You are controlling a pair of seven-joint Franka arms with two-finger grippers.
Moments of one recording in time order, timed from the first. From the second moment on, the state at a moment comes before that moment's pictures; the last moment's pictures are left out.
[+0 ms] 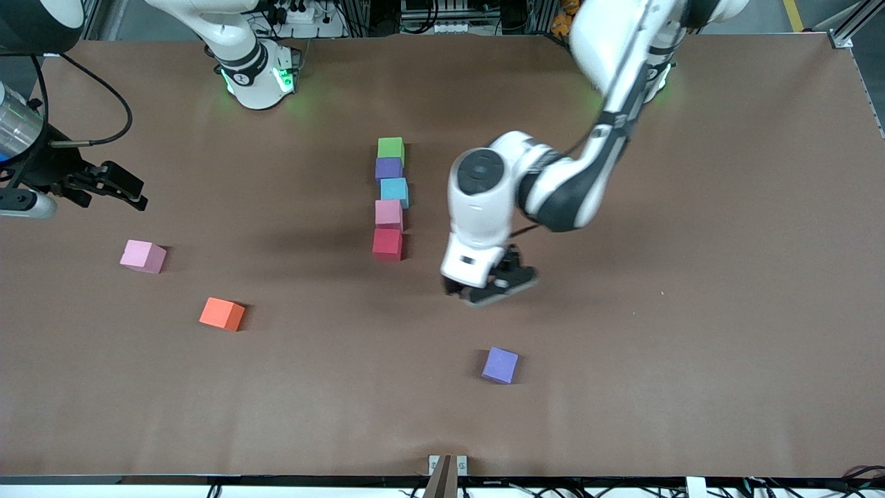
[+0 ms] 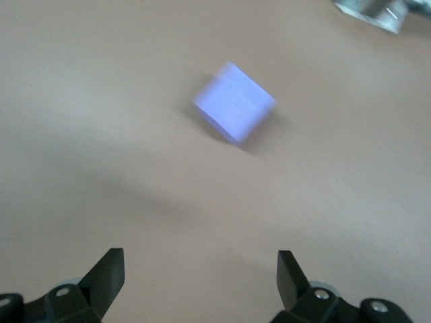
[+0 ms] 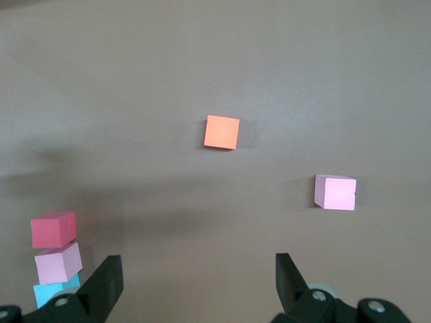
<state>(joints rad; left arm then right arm) -0.64 0.68 0.02 -1.26 0.17 2.02 -1.12 -0.06 -0.04 0.08 -1.71 0.03 1.73 0.11</state>
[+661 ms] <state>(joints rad) -0.28 0.32 -0.02 -1.50 0.11 1.71 -0.75 -0.09 -0.02 0.08 -1.71 0.03 1.75 0.11</state>
